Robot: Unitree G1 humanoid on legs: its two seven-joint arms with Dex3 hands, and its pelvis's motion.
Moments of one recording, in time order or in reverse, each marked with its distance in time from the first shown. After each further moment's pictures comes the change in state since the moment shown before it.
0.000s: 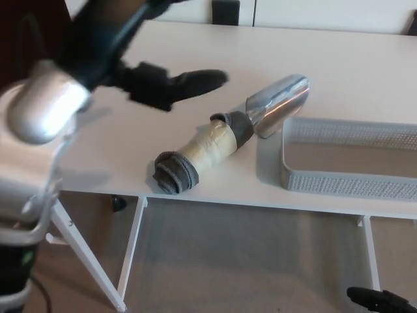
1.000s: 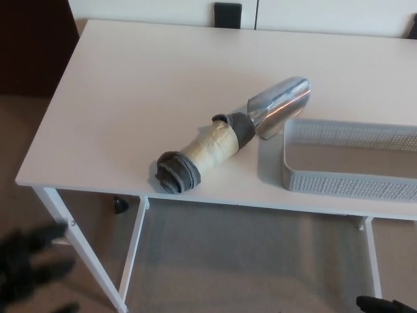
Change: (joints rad) left_arm 1.144 -0.033 0.477 -0.280 -0.288 -0.123 -0.061; right_arm 0.028 -0.005 -0.024 0.017 0.018 -0.010 0.004
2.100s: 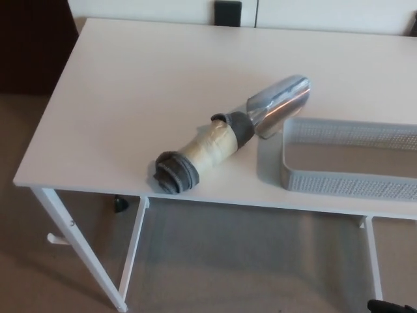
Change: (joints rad) left_arm 0.019 -0.095 -0.143 0.575 0.006 0.063 -0.021; right_arm 0.023 0.001 -0.040 0.002 0.017 -0.003 0.003
